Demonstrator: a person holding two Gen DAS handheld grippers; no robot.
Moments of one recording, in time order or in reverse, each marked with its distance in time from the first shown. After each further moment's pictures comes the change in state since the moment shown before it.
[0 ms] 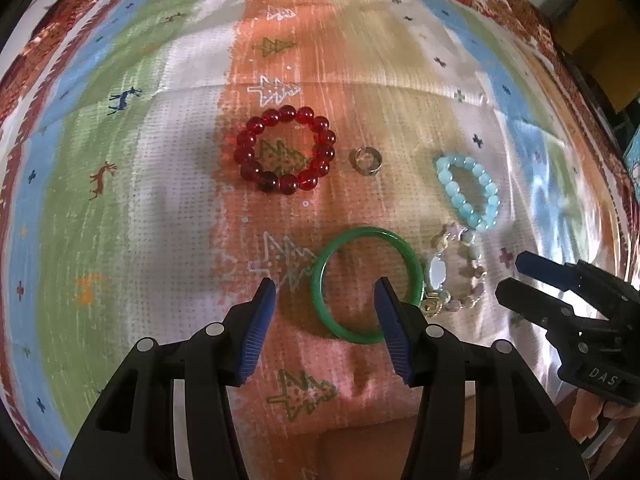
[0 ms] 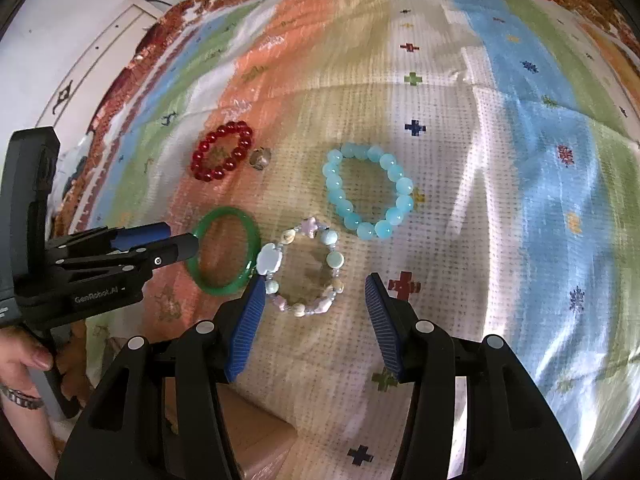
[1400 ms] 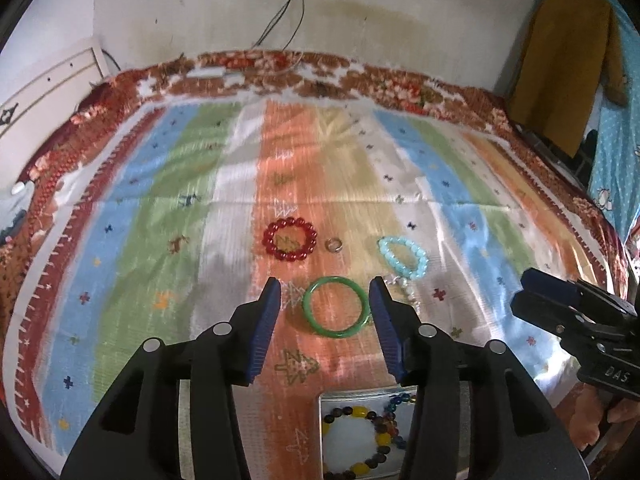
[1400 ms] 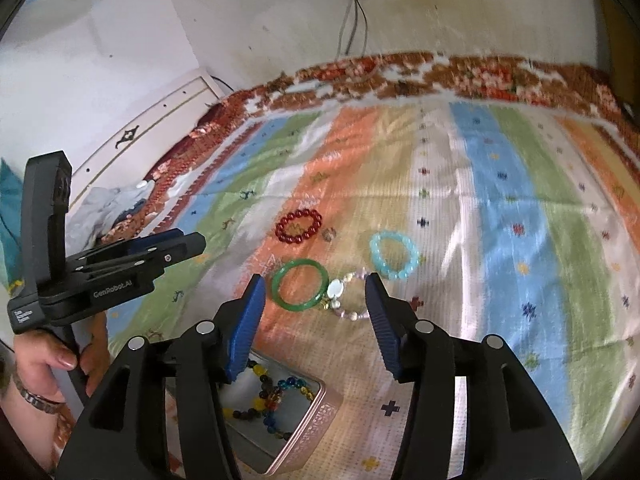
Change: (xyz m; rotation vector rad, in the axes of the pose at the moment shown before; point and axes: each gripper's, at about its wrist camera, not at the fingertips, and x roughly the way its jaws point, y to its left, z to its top) left arm -0.122 -0.017 -0.073 0.021 -0.472 0.013; right arm -0.114 0.037 -0.067 -0.107 -0.414 0.061
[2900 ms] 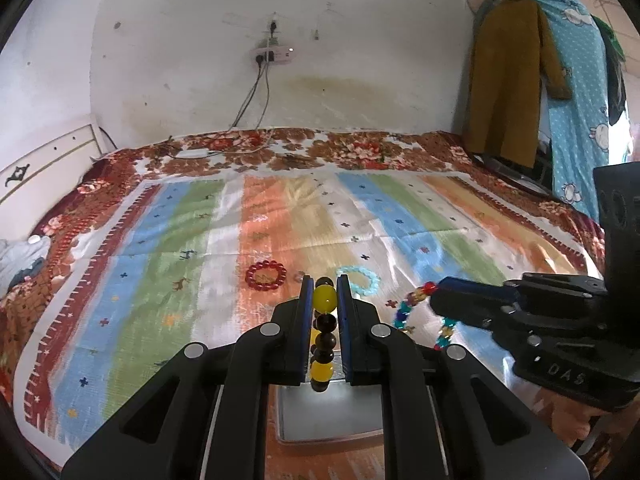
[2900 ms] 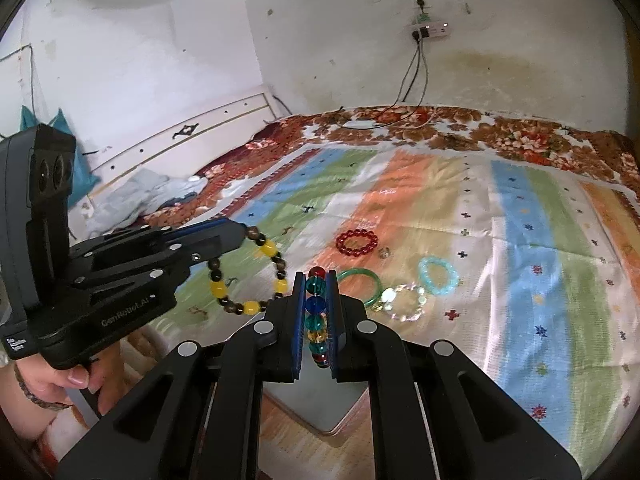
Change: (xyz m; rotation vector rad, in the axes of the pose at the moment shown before) left arm -0.092 -0.046 -0.065 0.143 -0.303 -0.035; right arm -0.055 0.060 -0.044 -0.214 -0.160 0.098
